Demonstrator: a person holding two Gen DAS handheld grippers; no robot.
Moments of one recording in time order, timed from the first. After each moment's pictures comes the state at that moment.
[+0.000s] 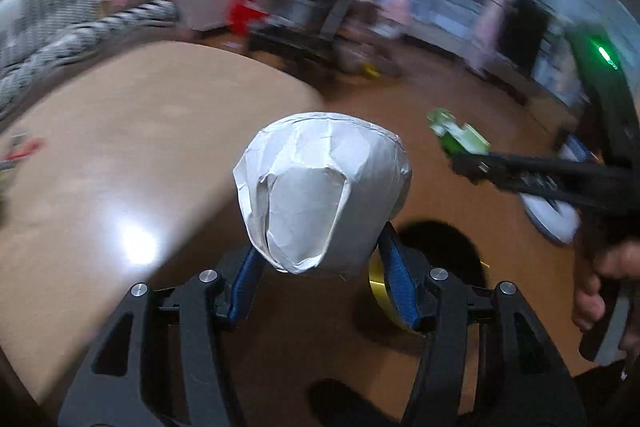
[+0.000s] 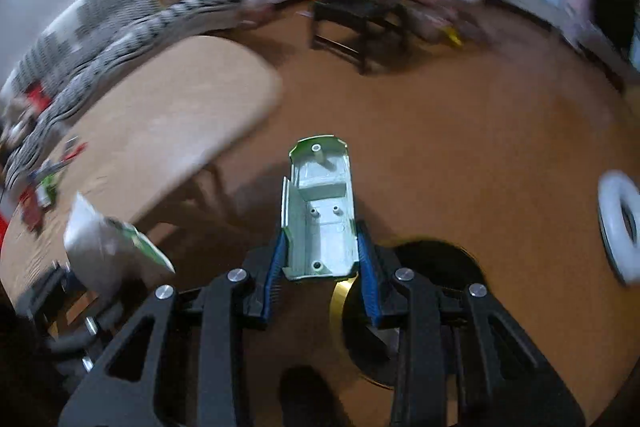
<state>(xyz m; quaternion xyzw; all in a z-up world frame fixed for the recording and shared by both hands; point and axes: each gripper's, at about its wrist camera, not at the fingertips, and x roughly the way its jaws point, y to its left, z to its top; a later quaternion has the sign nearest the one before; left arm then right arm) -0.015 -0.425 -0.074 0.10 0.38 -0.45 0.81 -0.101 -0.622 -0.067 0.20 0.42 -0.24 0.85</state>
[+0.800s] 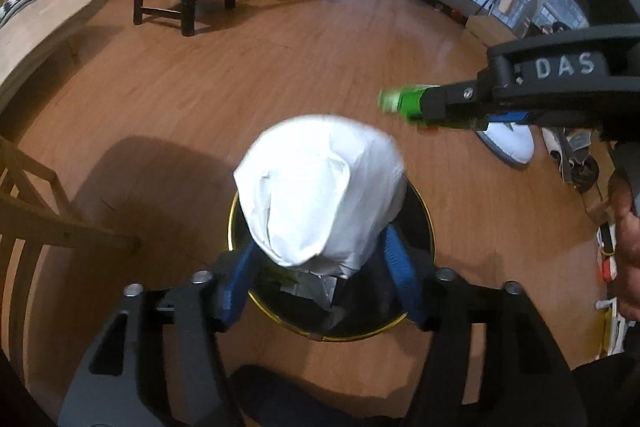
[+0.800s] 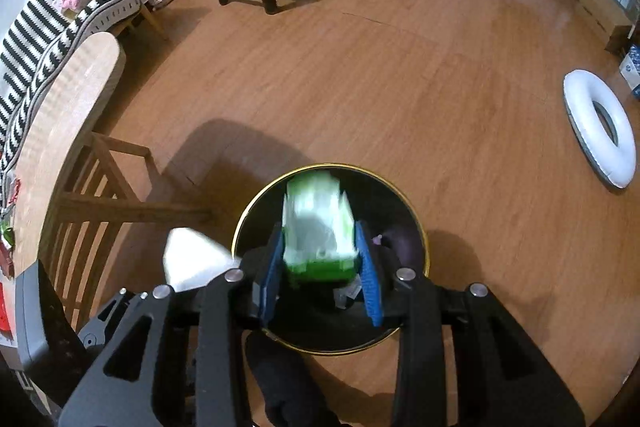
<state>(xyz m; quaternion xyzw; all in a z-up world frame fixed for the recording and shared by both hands) -0.077 -0.570 -0.176 0.17 0.45 -0.53 0.69 -0.169 -0.715 -0.131 0.29 0.49 -0.31 0.76</state>
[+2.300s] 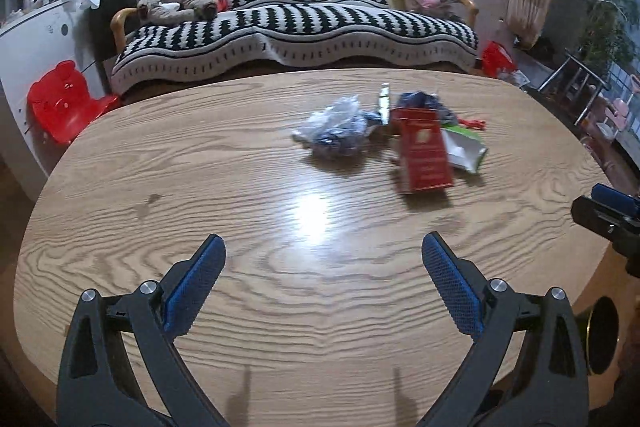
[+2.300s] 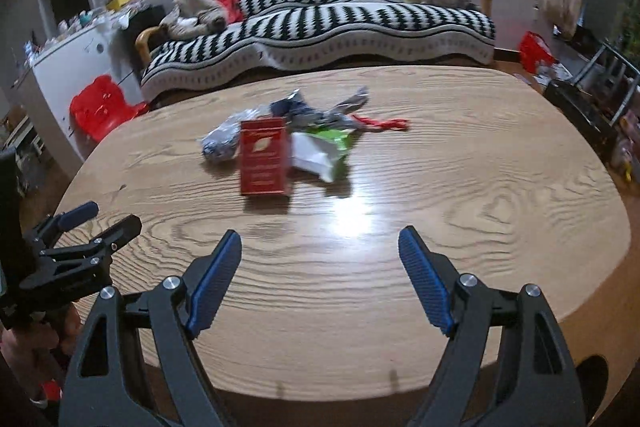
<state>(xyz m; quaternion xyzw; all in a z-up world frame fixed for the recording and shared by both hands) 0.133 0.012 -0.035 0.01 0.38 -0.04 0.92 0.122 -0.208 -0.023 0.04 0.39 0.08 0.92</state>
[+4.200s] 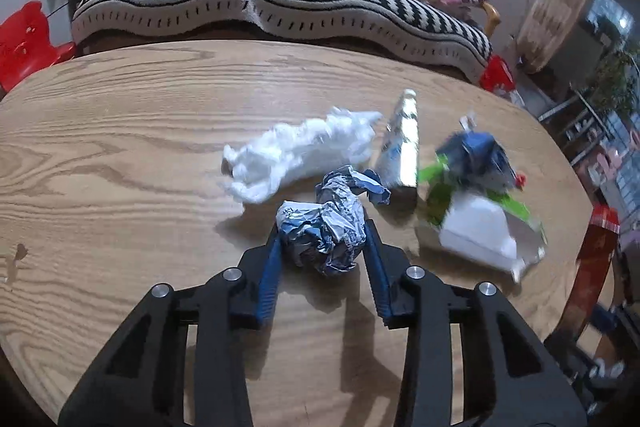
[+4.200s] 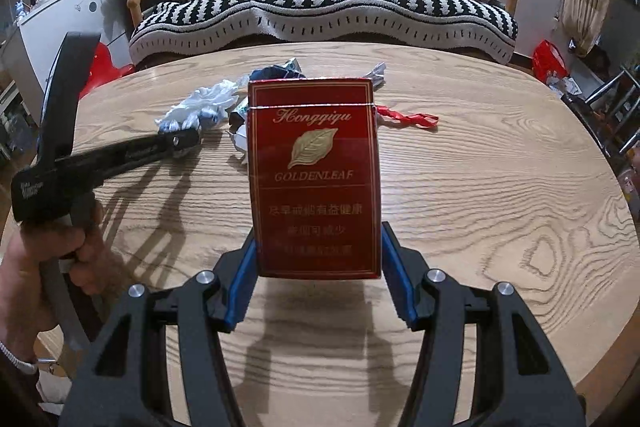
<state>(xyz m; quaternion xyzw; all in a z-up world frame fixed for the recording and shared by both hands) 0.283 -0.005 -0.094 -0.09 0.43 -0.07 0.90 0.196 -0.204 -0.071 -0.02 0.42 0.08 0.90</state>
